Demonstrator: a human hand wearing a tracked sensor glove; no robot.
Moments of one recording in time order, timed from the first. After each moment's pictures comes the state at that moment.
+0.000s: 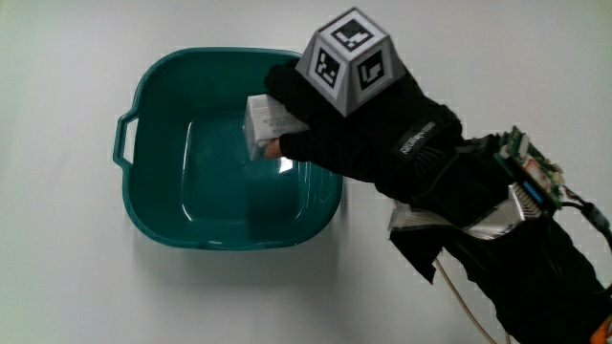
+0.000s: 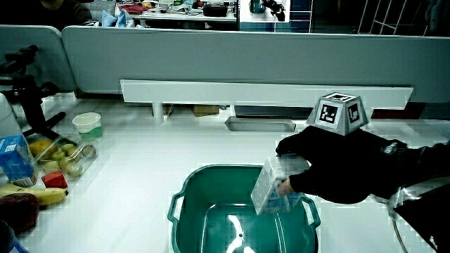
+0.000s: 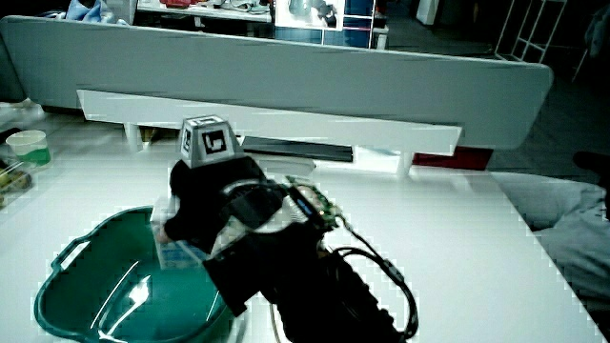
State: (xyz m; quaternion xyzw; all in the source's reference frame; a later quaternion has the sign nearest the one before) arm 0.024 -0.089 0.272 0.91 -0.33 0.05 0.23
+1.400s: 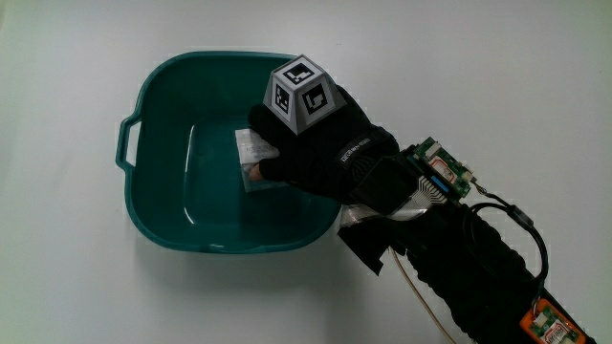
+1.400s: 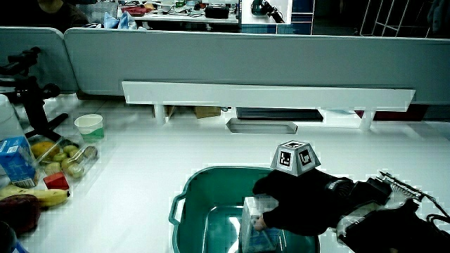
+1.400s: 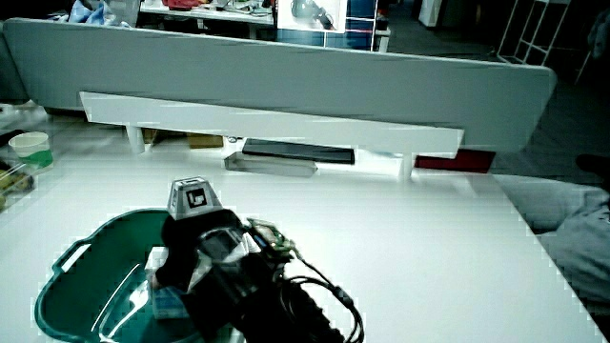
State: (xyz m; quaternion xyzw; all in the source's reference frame) arm -0.012 -0.086 0.363 0.89 -0.32 0.03 0.32
